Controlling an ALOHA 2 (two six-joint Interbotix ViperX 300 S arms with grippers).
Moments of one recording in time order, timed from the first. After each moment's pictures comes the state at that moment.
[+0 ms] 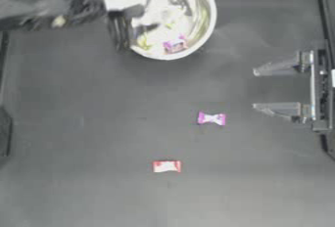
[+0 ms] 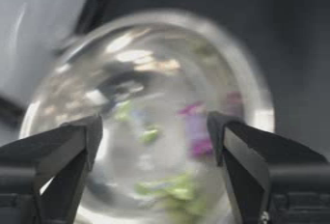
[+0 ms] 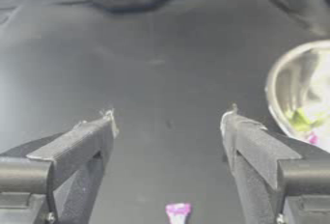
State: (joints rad) left arm 0.45 -0.12 0.47 0.09 0.20 0.28; right arm -0.15 -0.83 1.10 0.21 0.00 -0.17
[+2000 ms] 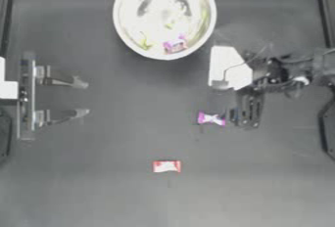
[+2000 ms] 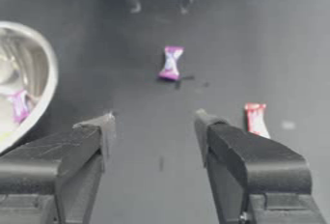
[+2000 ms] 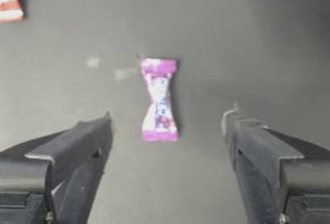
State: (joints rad) left arm 0.16 -0.79 1.09 -0.20 0.00 0.28; right arm -0.18 -0.18 0.67 0.06 0.60 -0.05
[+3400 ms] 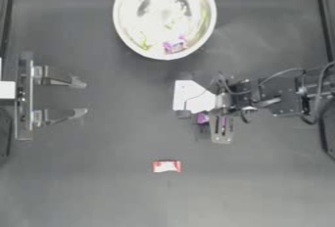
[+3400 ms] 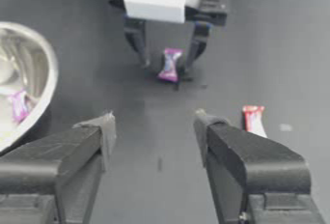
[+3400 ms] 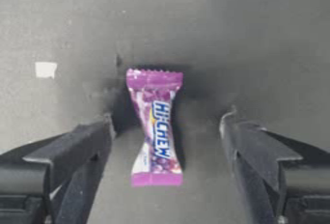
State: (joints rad) left arm 0.16 -0.81 1.10 -0.21 0.00 0.28; right arm -0.11 0.15 0.57 -0.13 0.61 0.14
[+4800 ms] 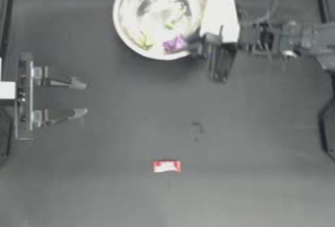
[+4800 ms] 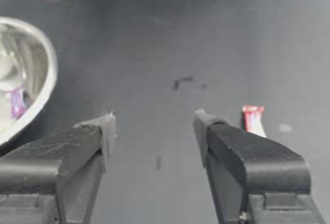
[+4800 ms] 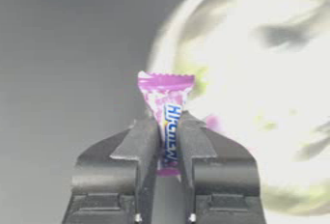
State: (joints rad) left arm 0.16 -0.81 1.12 -0.23 -0.02 0.28; right arm -0.40 -0.13 0.56 -0.28 0.20 0.13
